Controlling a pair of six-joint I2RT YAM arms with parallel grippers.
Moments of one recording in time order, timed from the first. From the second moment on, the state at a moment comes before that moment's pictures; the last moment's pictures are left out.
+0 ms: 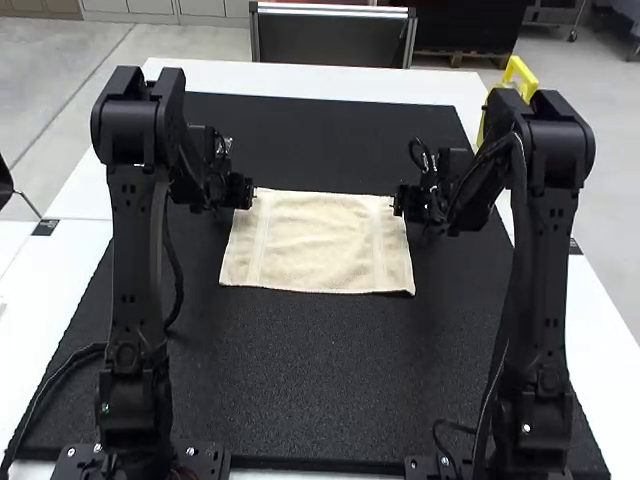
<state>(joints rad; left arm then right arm) 0.09 2.27 1.23 0.42 0.34 0.07 0.07 2.24 1.10 0.55 -0.30 0.06</state>
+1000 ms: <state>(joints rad) 0.09 2.27 1.23 0.42 0.34 0.07 0.07 2.29 1.16 0.55 -0.28 0.09</state>
